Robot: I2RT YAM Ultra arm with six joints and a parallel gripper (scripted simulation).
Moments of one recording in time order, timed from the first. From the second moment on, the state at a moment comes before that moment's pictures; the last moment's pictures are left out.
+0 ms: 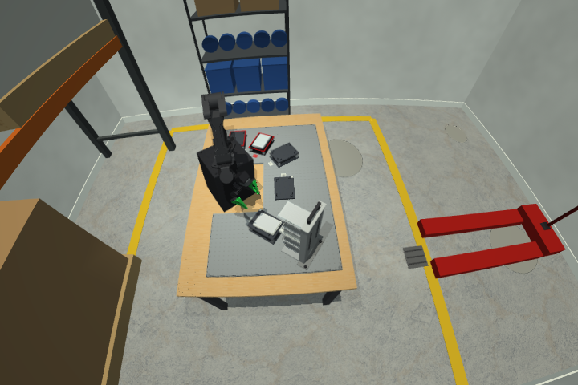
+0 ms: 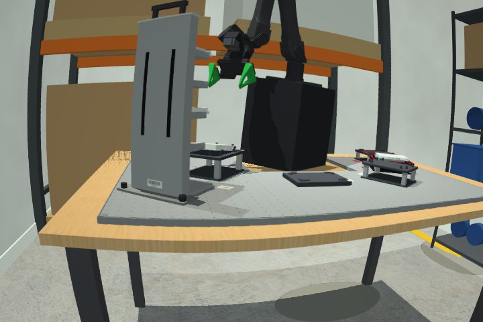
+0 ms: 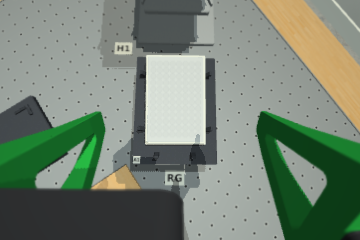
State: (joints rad) arm -1.14 1.79 0.33 0.55 -0.56 -0.53
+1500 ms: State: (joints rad) arm -0.60 1.77 0.72 -0.17 -0.31 -0.98
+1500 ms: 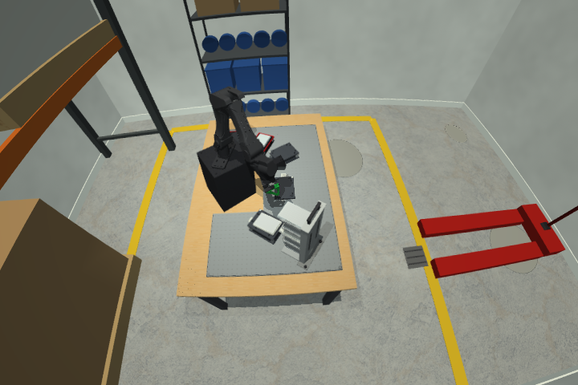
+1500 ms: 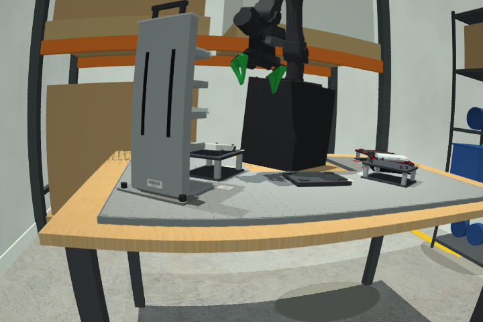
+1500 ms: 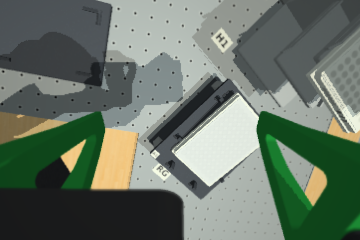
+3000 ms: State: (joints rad) arm -0.42 2.03 1.12 -0.65 -0.08 -1.58
